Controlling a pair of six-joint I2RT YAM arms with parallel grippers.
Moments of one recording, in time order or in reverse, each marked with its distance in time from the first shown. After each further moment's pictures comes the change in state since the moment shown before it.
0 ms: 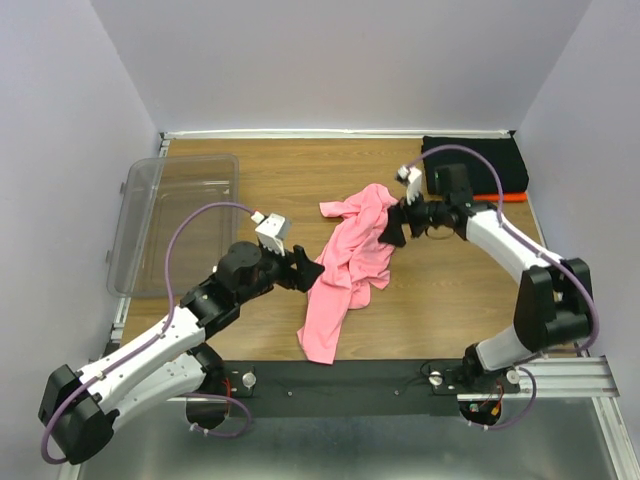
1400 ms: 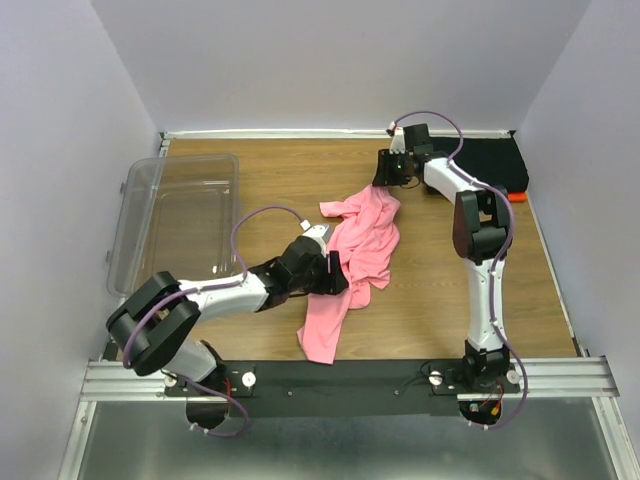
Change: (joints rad) left arm -0.092 0.607 0.037 0.175 0.049 -0.264; right arm -0.002 0.856 0.894 -0.001 0.432 0.378
